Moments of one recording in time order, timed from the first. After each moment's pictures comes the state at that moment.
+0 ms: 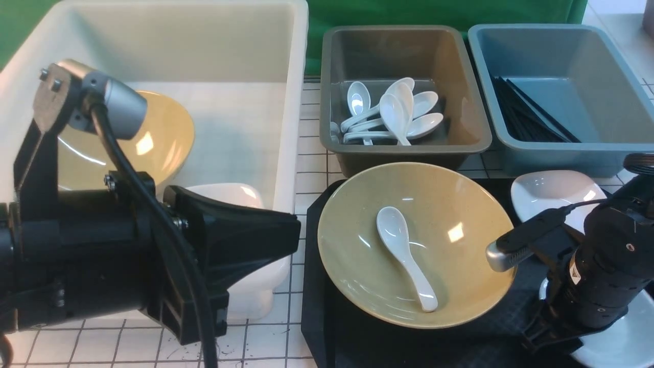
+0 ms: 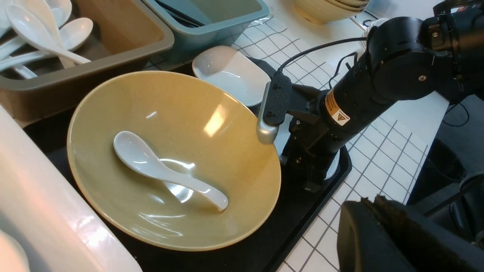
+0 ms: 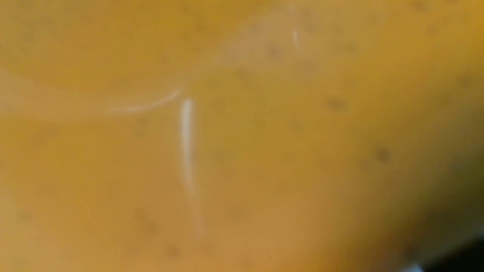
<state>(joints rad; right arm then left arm) 0.40 1.60 -0.75 -0.21 0.64 0.13 -0.55 0.84 -0.77 -0.84 0.63 0.66</state>
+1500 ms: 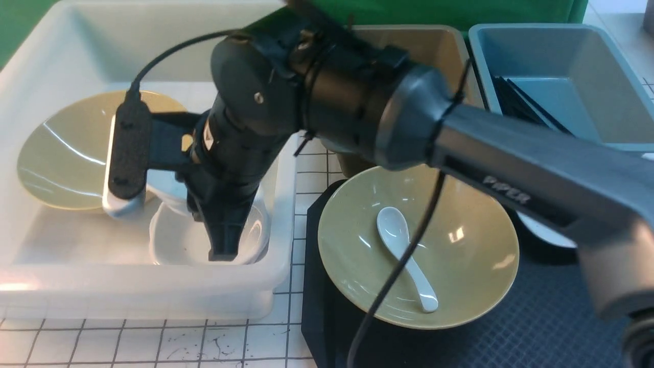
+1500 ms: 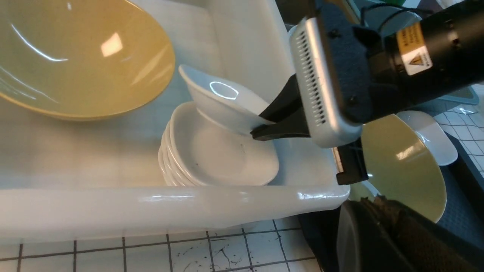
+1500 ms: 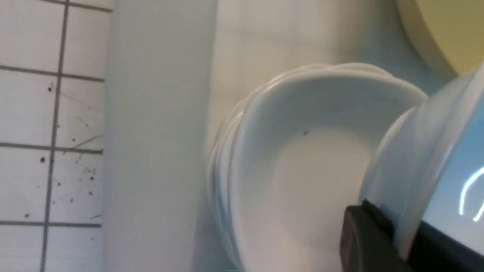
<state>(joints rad) 0.91 2.17 -2.14 0.06 0.94 -0.73 -0.55 0.37 -0.86 0.14 1.03 -0.41</state>
